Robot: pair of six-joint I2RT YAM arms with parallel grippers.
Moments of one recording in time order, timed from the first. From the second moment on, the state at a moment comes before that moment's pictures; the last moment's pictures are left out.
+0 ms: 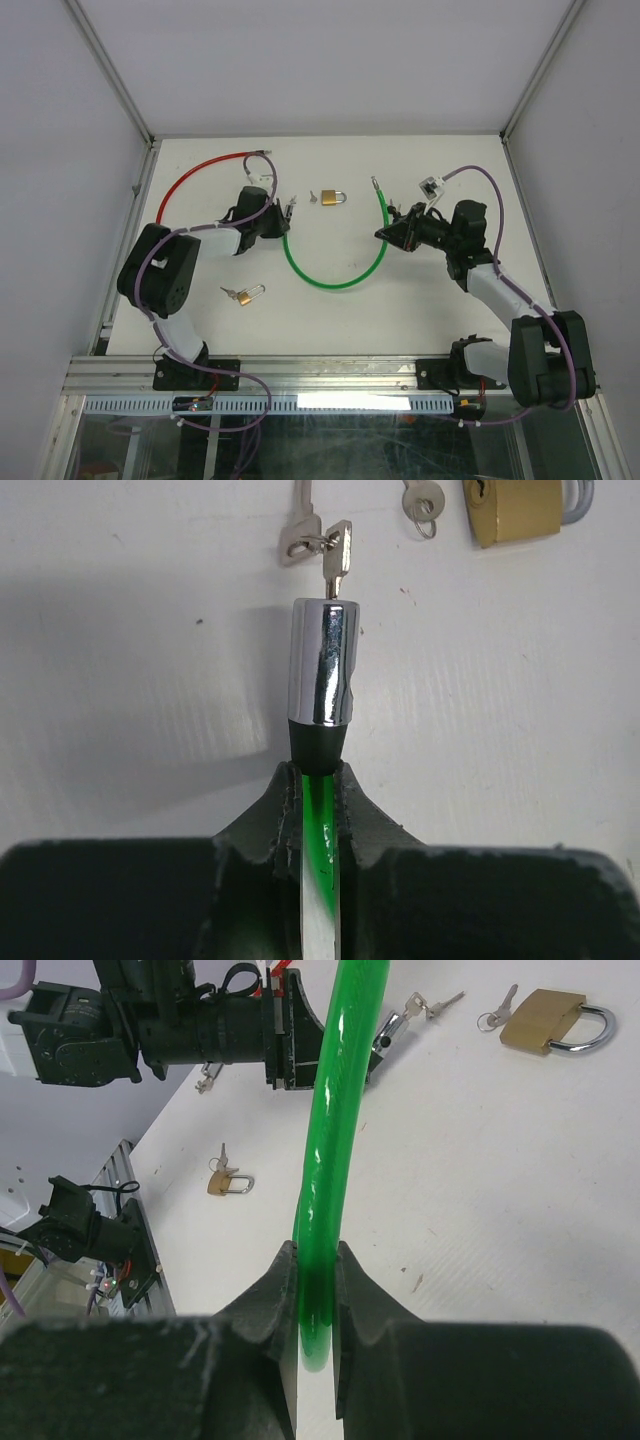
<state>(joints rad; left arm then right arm) -0.39 1.79 0.90 0.21 0.08 -0.39 0.15 1.19 0.53 0.41 -0.89 0.43</state>
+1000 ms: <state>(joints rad) -0.67 1.28 0.46 0.77 0.01 -0.05 0.36 1.16 0.67 0.03 -0.93 -0.02</state>
